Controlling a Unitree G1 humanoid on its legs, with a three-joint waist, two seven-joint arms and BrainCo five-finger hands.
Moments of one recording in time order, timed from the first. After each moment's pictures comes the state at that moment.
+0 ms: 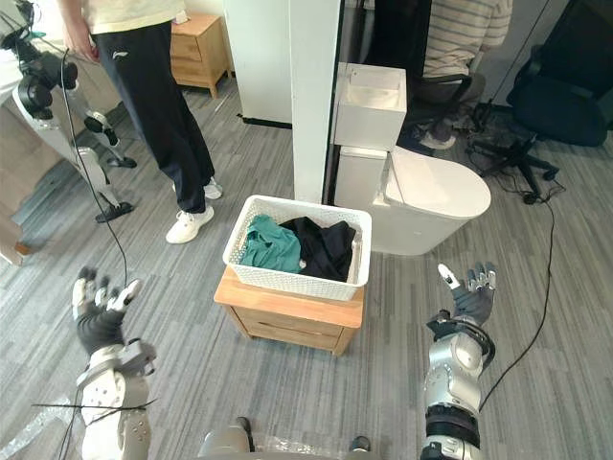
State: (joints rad) left arm 0.18 -0.01 0.23 -0.17 -0.24 -0.20 0.19; right arm -0.15 -0.09 -0.43 0.36 0.43 -0.20 -0.19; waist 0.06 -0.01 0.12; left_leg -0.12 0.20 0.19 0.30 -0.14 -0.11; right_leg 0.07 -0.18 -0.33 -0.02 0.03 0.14
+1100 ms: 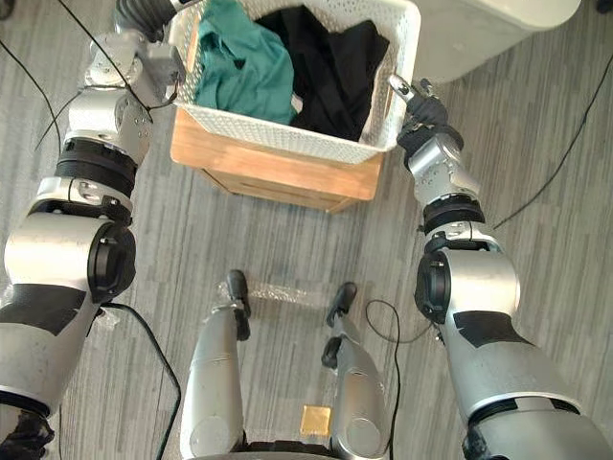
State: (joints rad) left arm -1.47 0.39 0.01 1.03 -0.28 0.04 0.09; right arm -1.31 -0.36 -0.19 1.14 0.65 0.12 -0.03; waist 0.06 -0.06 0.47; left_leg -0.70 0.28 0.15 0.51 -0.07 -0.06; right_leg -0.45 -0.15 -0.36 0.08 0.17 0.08
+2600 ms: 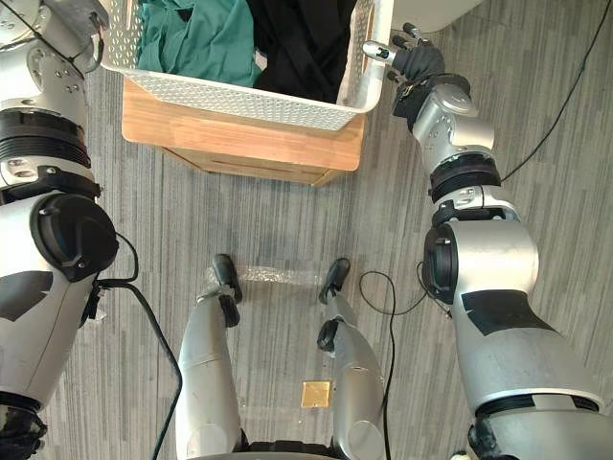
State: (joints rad) left arm -1.54 0.45 0.48 0.94 -0.03 0.17 0.06; right arm -1.45 -0.40 -0.15 1.16 0.38 0.18 0.07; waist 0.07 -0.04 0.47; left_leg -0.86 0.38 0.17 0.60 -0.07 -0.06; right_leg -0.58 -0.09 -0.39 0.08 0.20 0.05
